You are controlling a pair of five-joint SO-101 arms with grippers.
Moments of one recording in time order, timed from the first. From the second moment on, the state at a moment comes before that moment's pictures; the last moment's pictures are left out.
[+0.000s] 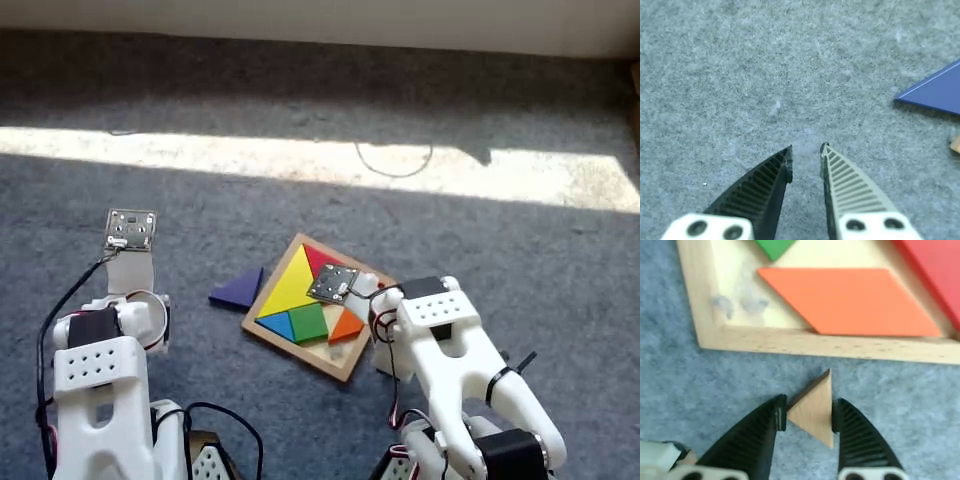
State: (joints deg) left arm -21.5 -53.2 69.8 61.5 -9.0; right arm -20.6 -20.0 60.4 62.2 53.7
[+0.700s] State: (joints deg) left arm -21.5 -53.2 69.8 61.5 -9.0; right arm -36.9 -37.8 47.0 76.9 21.6
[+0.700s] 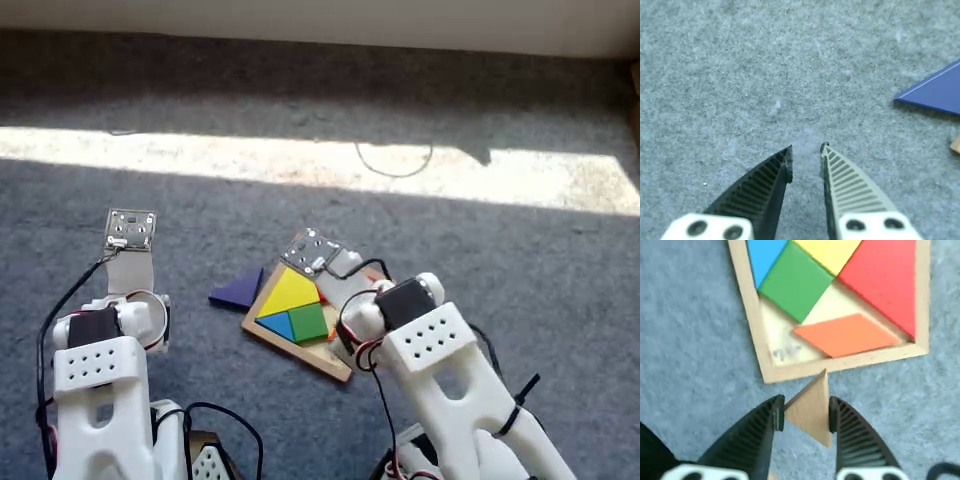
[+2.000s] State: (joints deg) left arm -21.5 -53.2 69.8 61.5 -9.0; right arm -36.0 2.4 23.0 66.9 -47.5
